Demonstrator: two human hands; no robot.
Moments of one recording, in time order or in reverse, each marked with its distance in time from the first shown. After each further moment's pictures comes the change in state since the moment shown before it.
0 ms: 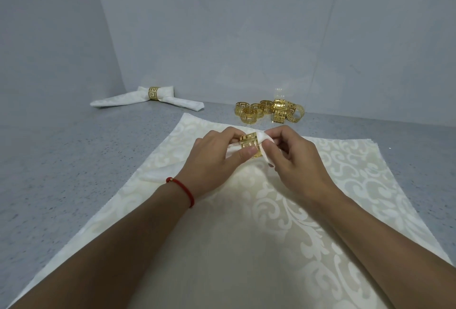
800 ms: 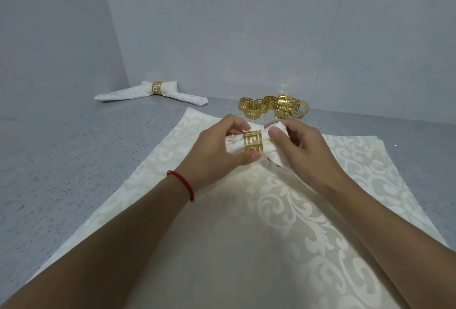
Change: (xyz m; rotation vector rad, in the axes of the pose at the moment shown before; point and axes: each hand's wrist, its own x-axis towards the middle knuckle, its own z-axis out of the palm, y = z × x) left_hand -0.004 0.008 -0.011 -0.279 -0.019 -0.115; right_hand 0.007 -0.006 -0.008 0.161 -0.029 0.084
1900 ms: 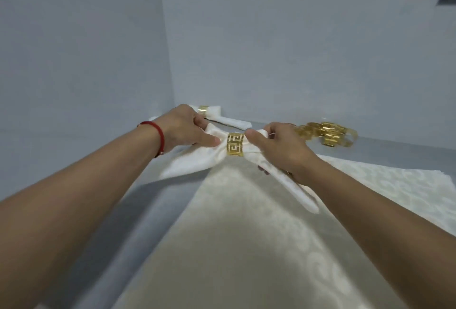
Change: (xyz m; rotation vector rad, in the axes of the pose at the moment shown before) left_hand 0.027 -0.019 -0.185 0.230 -0.032 -0.440; right_hand 0.066 -0.072 0.116 -0.047 -0.156 0.143
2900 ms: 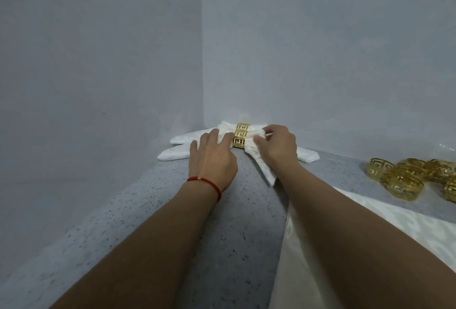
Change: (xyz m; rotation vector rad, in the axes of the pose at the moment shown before) left_hand 0.190 -0.144 0.041 0.610 0.543 0.180; right_hand 0.267 0.075 0.155 -0.261 0.324 0.016
